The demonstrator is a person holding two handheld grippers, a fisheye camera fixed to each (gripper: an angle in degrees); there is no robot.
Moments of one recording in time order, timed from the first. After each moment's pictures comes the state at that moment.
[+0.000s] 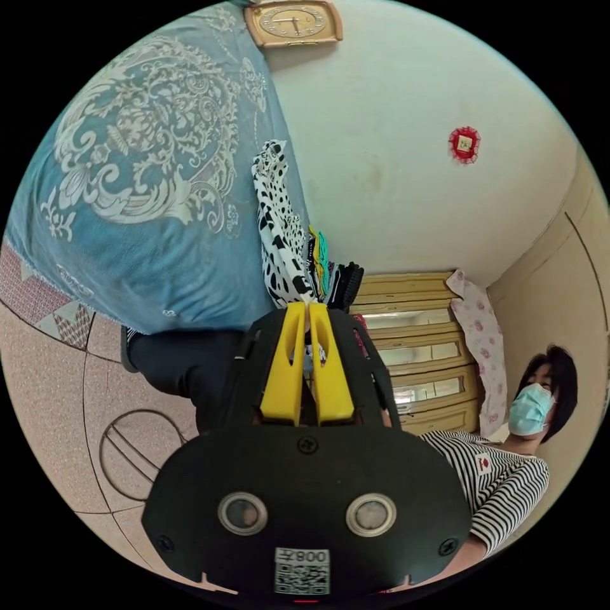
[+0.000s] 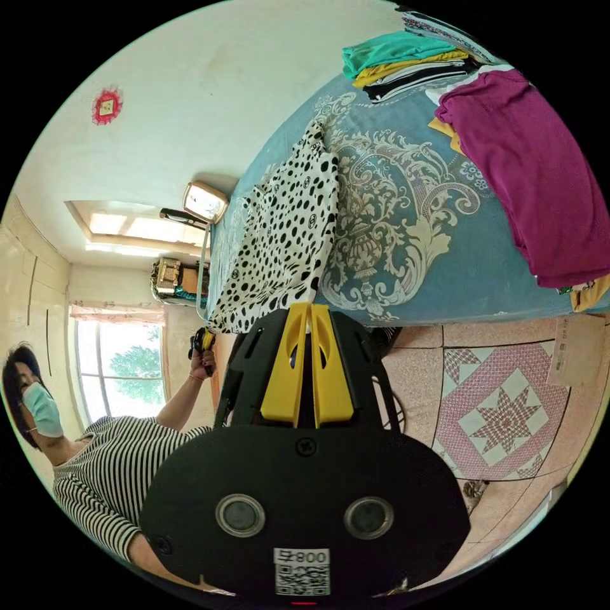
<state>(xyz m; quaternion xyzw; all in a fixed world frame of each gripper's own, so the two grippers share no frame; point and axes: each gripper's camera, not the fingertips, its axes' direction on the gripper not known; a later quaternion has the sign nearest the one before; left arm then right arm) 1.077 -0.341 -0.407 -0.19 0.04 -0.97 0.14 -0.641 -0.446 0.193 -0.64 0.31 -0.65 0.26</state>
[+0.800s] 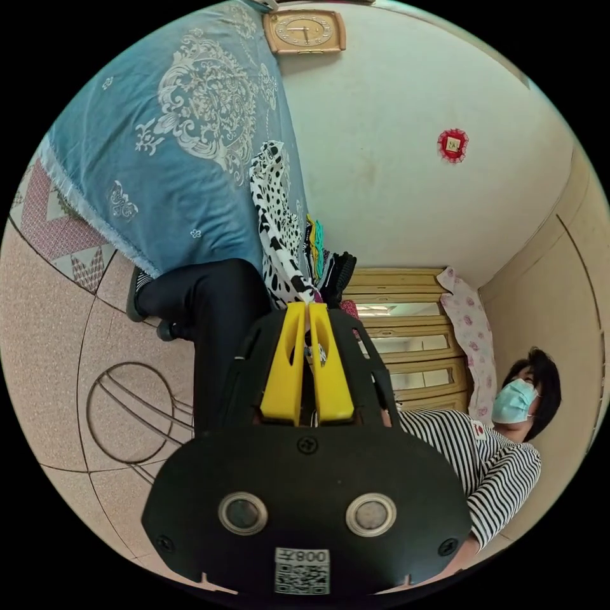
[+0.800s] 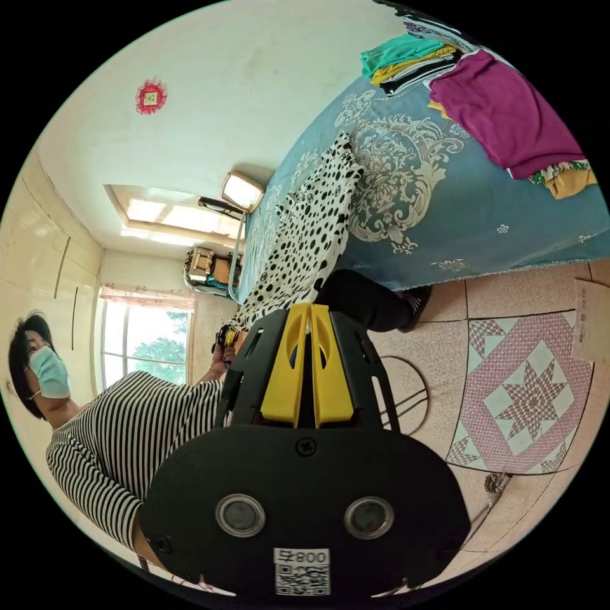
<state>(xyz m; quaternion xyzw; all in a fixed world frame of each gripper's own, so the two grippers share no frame) 1.073 -0.406 -0.532 -0.17 0.03 -0.98 0.12 -0.688 -0.582 0.141 -0.69 0.26 -0.61 0.27</state>
